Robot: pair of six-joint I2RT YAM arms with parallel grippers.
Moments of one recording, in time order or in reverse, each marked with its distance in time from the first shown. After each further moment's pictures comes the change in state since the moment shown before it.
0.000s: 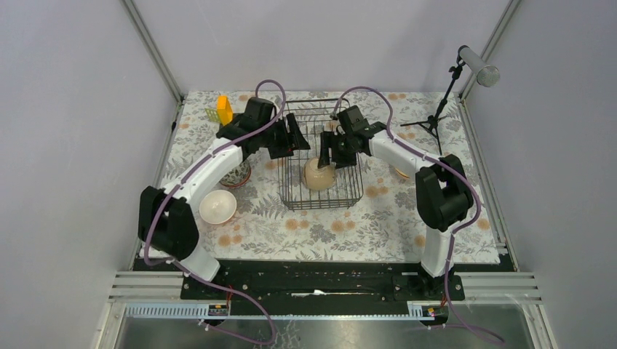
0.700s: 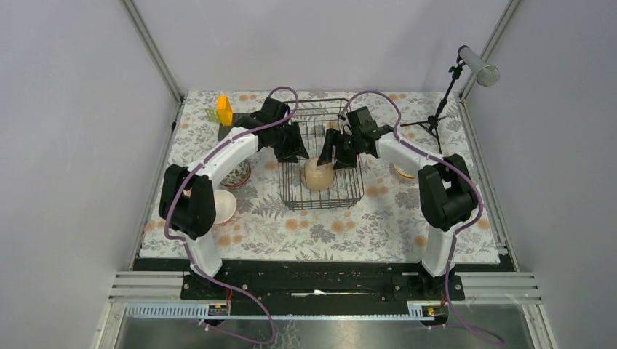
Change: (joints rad) left arm -0.019 0.236 0.150 -0.155 -0.053 0.010; right arm -0.056 -0.019 -0.087 0.124 -0.171 0.126
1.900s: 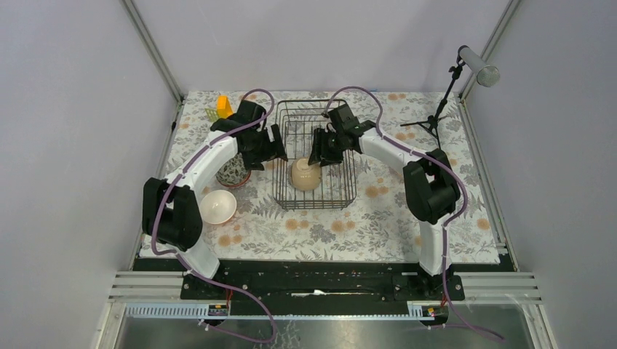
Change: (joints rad) left arm 0.127 -0.137 -0.089 -0.157 -0.138 0.075; right arm 0.080 0.114 0.169 -0.056 0.086 -0.021
